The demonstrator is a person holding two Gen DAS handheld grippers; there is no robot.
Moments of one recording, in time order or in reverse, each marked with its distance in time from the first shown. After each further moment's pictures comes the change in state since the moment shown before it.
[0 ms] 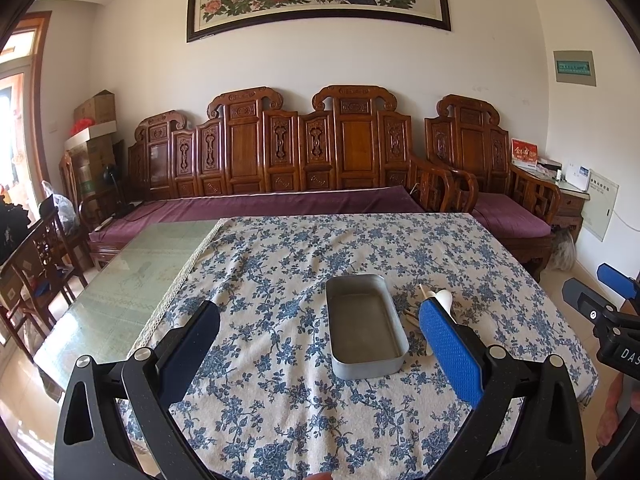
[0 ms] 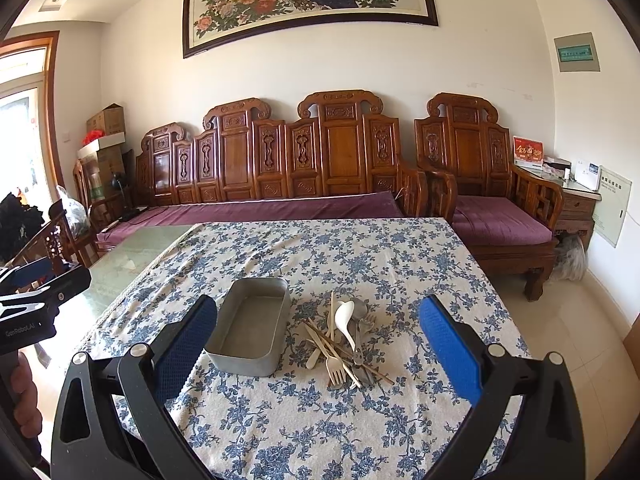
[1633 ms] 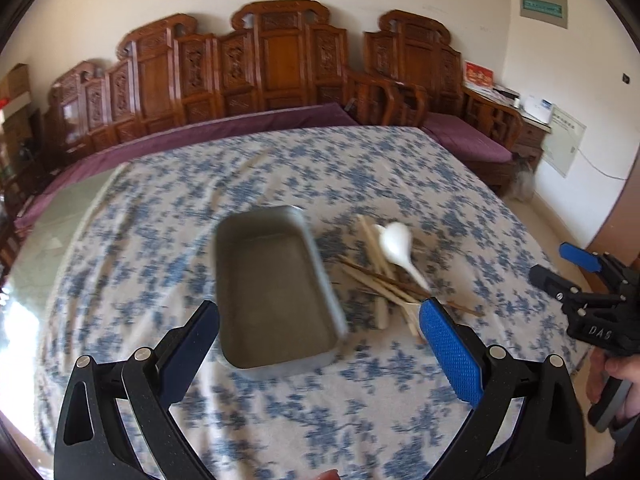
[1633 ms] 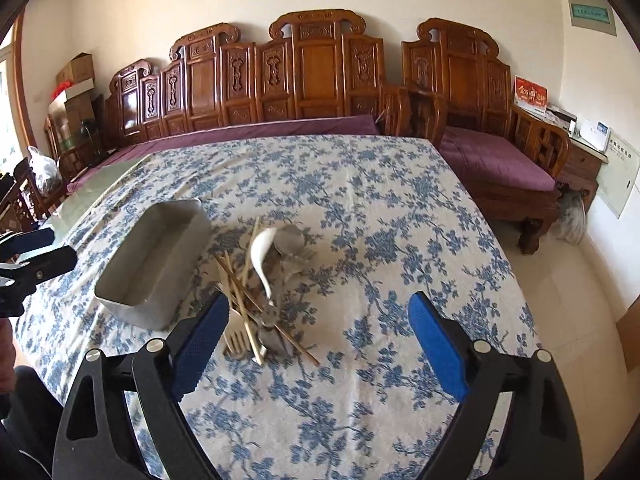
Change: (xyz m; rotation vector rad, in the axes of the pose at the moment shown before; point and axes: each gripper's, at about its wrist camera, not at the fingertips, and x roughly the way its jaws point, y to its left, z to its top) left arm 0.167 -0.081 -0.032 0.084 0.288 -0.251; right arm 0.148 -0.107 -0.062 -0.002 0.267 -0.036
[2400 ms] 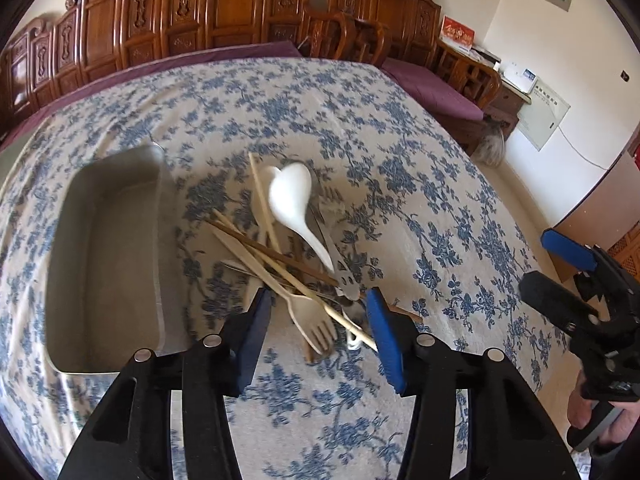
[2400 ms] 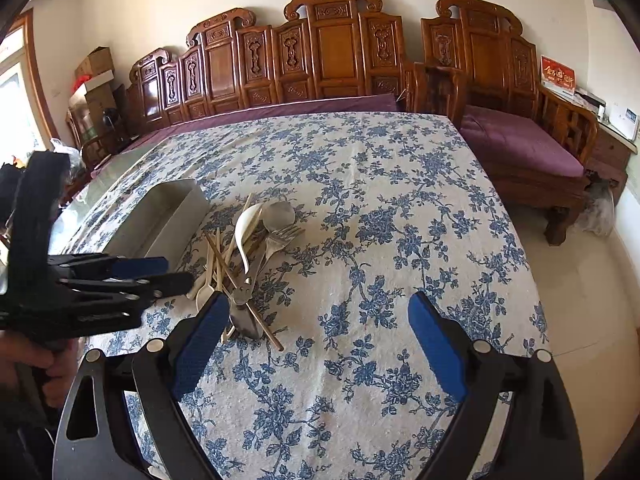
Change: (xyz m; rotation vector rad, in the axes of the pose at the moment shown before) left arm 0.105 -0.088 -0.001 -0.045 0.216 -0.153; right arm 0.021 -0.056 -0.005 -0.009 0.067 0.138
